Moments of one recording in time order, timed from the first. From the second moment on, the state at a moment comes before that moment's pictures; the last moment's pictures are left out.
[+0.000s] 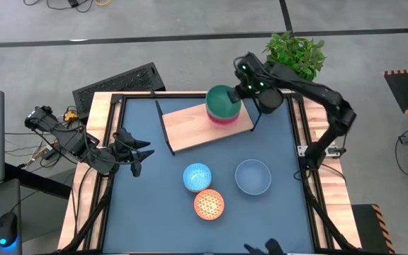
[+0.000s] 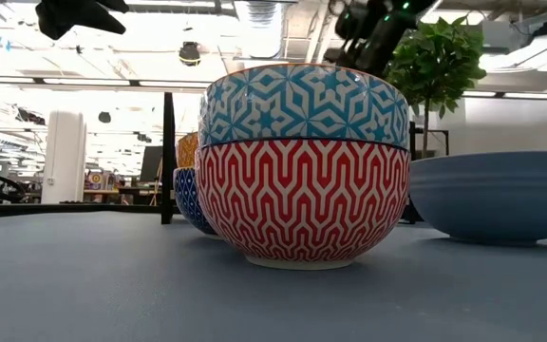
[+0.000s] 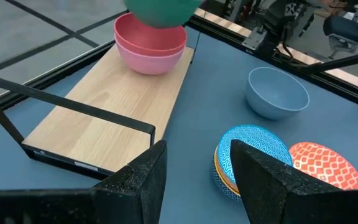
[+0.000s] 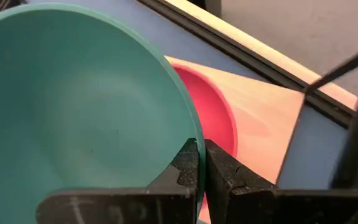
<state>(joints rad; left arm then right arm) -0.54 0.79 0.85 -0.69 -0.83 -0.77 -0.64 1.65 1.60 -0.92 -0.10 0.36</state>
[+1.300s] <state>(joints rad) -0.54 0.79 0.85 -0.69 -0.83 -0.77 -0.70 1.79 1.66 -1.05 -0.13 0.24</state>
